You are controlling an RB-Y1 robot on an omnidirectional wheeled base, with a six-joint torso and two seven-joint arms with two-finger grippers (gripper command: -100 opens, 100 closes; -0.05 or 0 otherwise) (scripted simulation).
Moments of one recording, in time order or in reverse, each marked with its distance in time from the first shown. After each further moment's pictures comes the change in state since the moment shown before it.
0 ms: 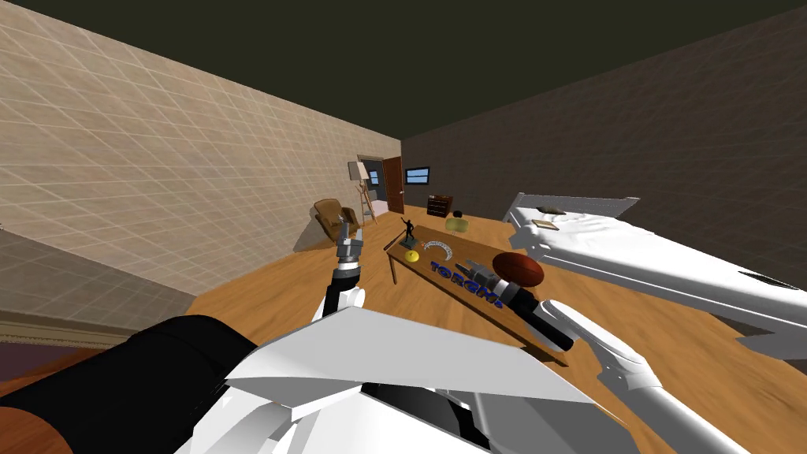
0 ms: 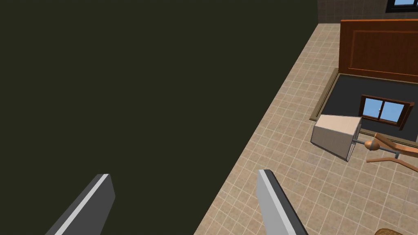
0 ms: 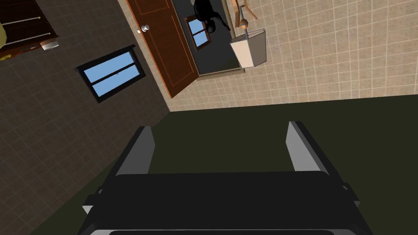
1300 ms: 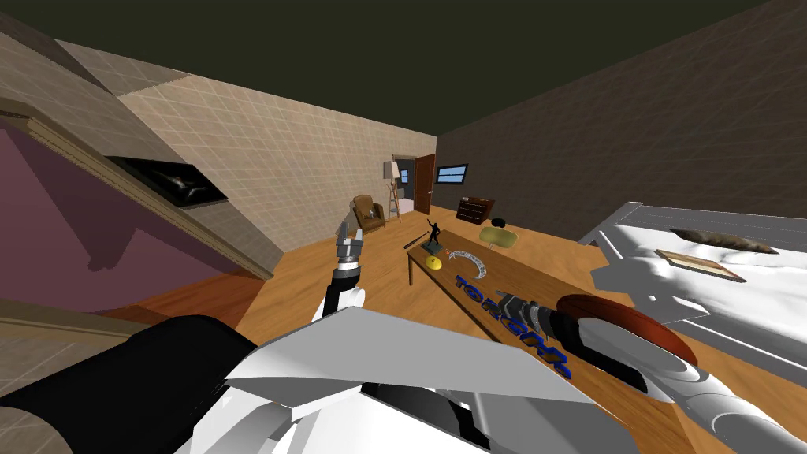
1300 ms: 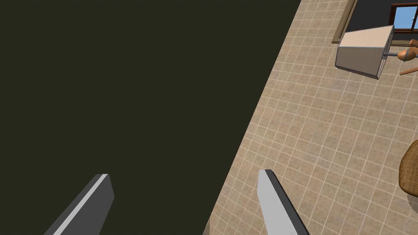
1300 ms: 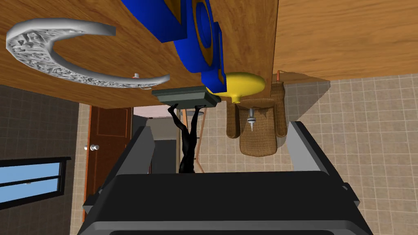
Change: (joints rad) left arm 0.000 0.000 0.000 0.000 0.000 0.000 0.000; right arm -0.032 -0.239 0.145 0.364 0.352 -0.100 -0.063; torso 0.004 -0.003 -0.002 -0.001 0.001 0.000
